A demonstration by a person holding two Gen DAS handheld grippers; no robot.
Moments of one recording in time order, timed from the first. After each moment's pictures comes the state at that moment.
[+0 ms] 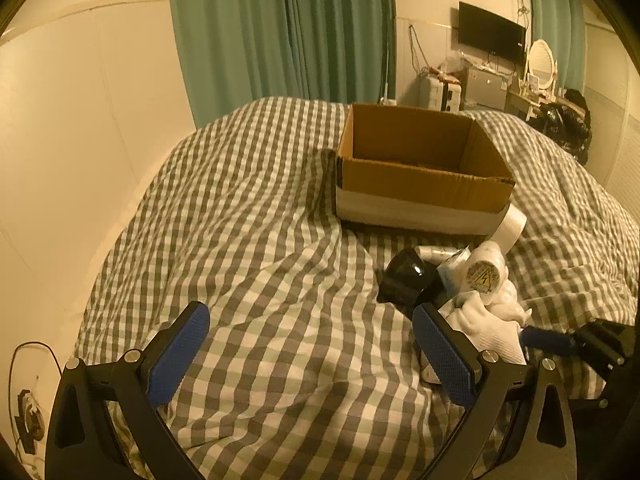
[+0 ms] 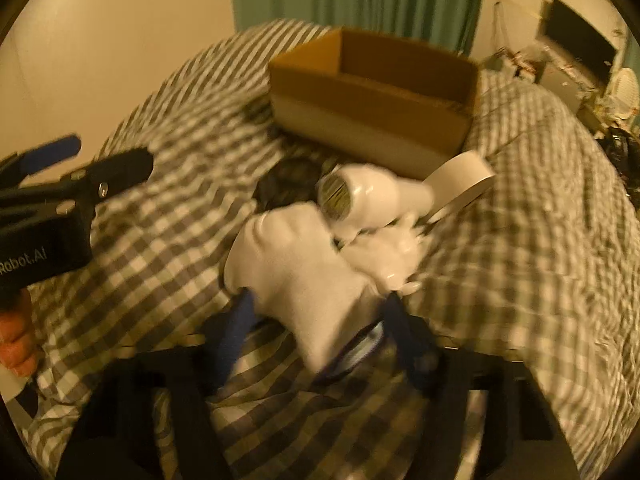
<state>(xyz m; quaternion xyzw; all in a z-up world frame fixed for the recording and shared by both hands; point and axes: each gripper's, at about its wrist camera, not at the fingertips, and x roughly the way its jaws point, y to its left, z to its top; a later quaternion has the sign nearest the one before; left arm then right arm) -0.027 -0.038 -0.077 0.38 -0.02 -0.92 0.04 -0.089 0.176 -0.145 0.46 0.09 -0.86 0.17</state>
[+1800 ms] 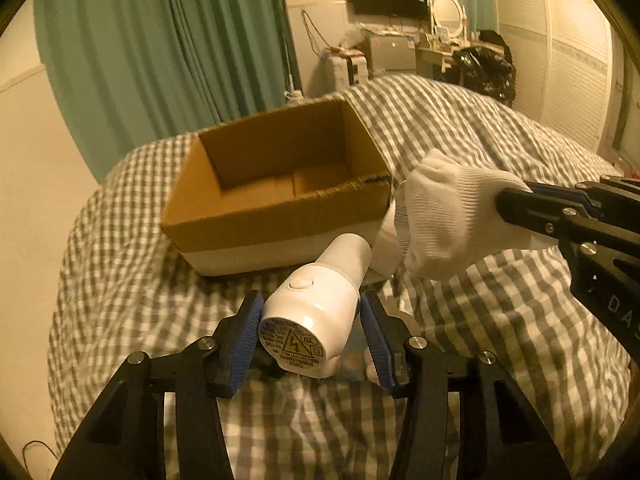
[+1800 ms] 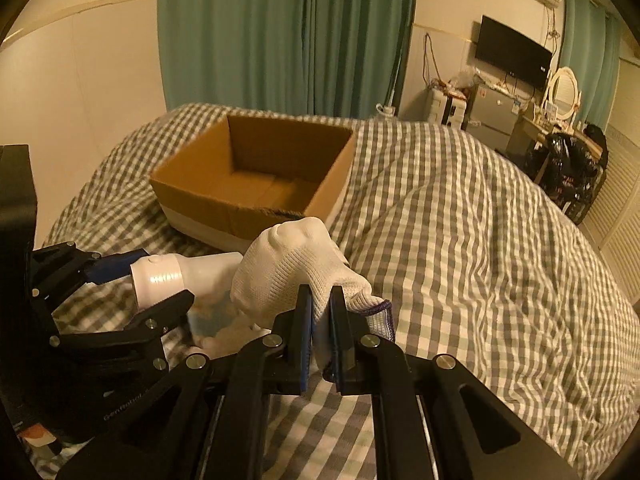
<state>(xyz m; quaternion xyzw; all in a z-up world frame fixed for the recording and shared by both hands) -0.077 0.078 -0.068 0.38 -0.13 -0.91 -0.10 -0.121 0.268 -0.072 0.37 0.06 -0.93 0.07</state>
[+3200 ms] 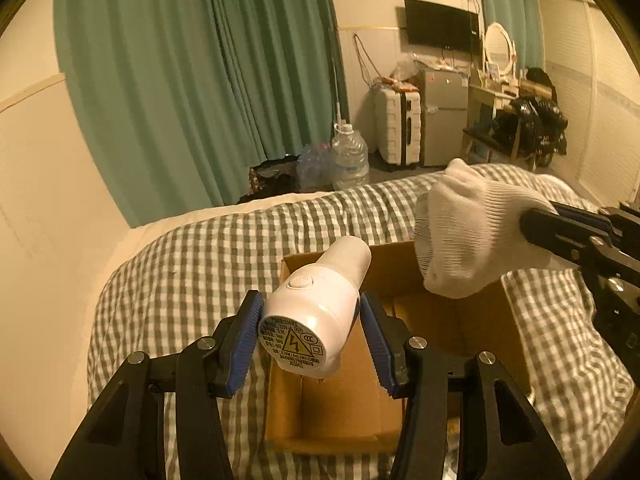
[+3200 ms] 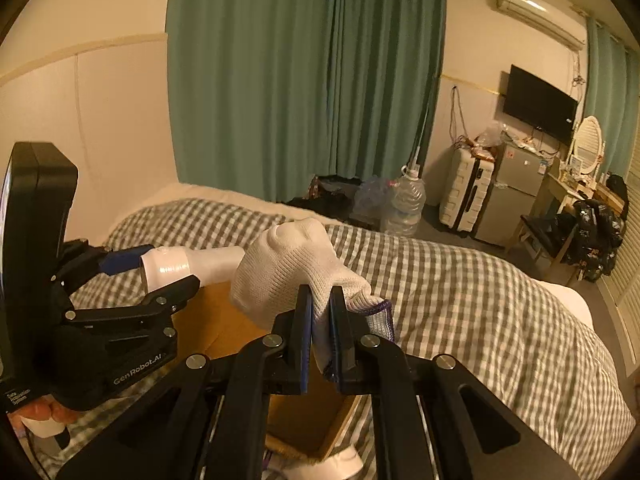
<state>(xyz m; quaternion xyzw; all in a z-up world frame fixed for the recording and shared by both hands) -0.267 0.034 -0.005 0.35 -0.10 -0.93 -0.04 -0.296 0.219 0.003 0.30 0.08 -0.94 0.12</state>
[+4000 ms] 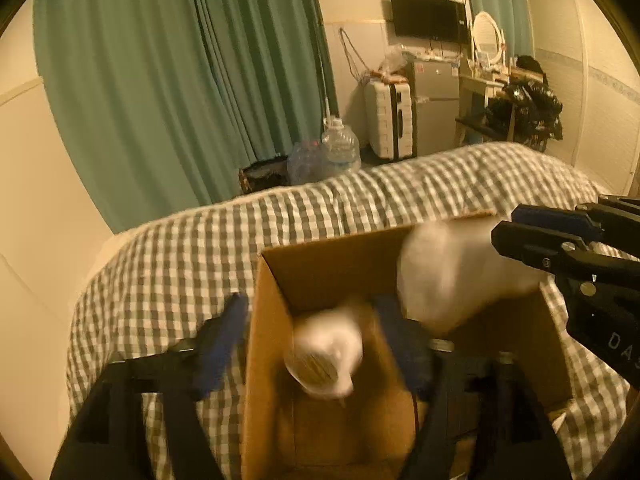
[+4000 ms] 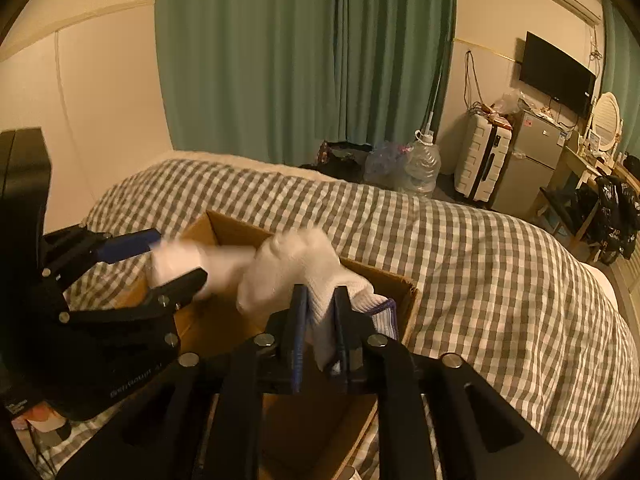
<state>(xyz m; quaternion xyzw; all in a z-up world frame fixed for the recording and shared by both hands) -0.280 0.037 -0.041 0.33 -0.12 -0.93 -0.06 -0.345 0.230 -0.058 0.35 0.06 -0.93 0.14</state>
